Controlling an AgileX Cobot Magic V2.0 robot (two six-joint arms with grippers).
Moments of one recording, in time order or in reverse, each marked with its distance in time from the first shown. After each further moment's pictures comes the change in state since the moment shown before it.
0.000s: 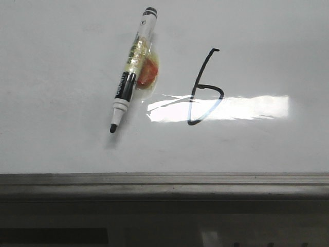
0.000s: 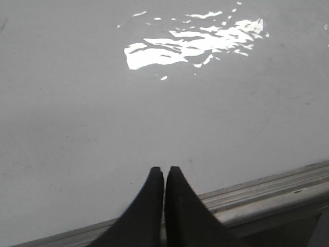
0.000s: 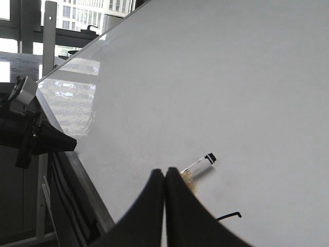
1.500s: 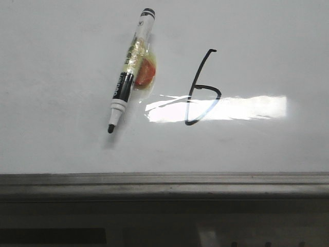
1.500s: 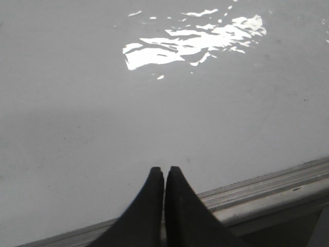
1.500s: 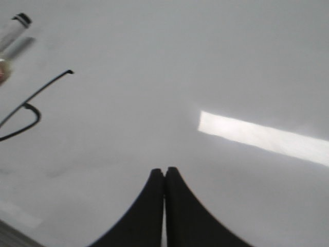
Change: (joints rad) left arm 0.000 -0.002 0.000 0.017 0.005 -0.004; right arm -0.611 -0.053 0.449 -0.136 -0.314 0.207
